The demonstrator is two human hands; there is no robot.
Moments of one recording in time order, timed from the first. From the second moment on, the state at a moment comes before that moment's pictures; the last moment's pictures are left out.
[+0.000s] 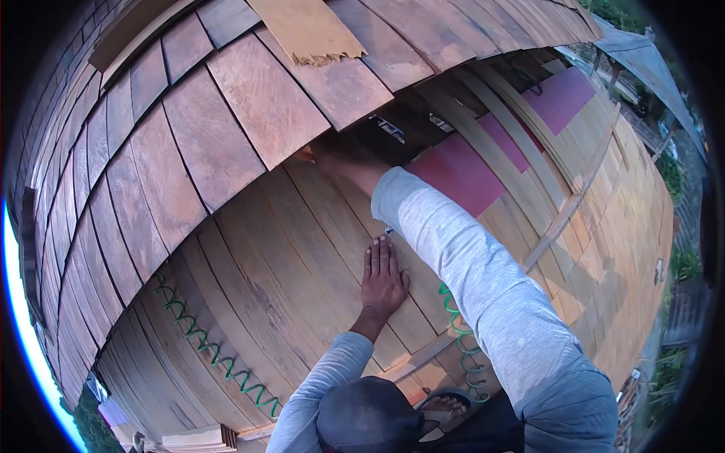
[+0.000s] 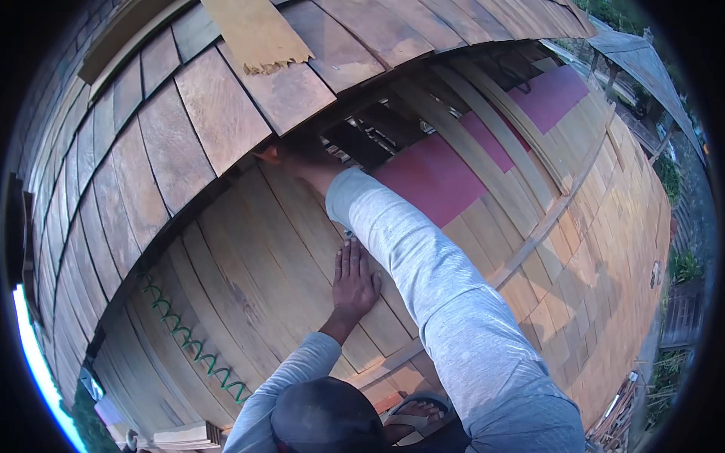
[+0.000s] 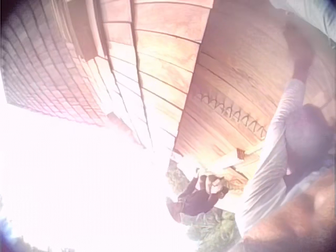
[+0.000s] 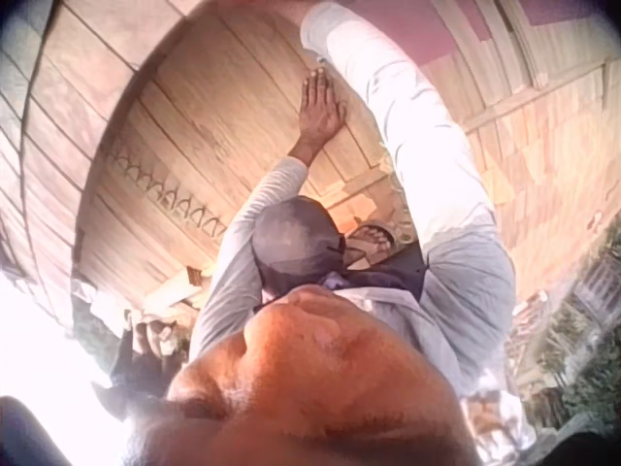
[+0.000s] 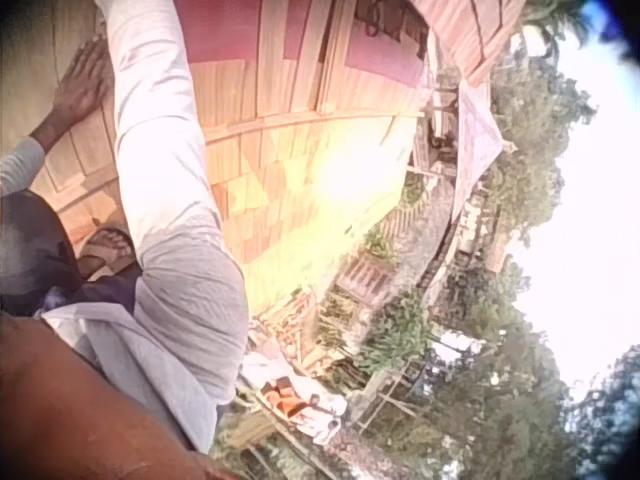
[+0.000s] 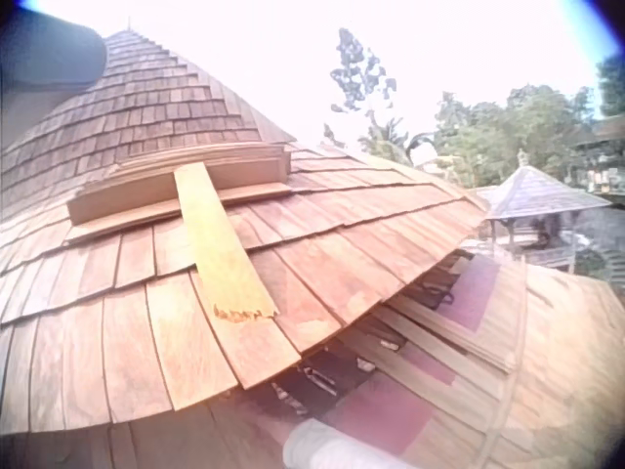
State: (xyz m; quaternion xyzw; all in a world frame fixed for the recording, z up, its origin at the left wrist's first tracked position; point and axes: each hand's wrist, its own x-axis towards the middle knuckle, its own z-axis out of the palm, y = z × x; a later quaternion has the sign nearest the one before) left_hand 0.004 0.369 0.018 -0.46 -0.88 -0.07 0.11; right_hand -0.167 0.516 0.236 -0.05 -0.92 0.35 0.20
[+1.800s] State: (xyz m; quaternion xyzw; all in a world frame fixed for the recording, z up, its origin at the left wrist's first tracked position) left_hand -0.118 0.372 0.293 -0.36 0.03 -0.88 -0.30; right_hand 0.477 0.615 -0.022 -0.47 -0.85 0.17 -0.15
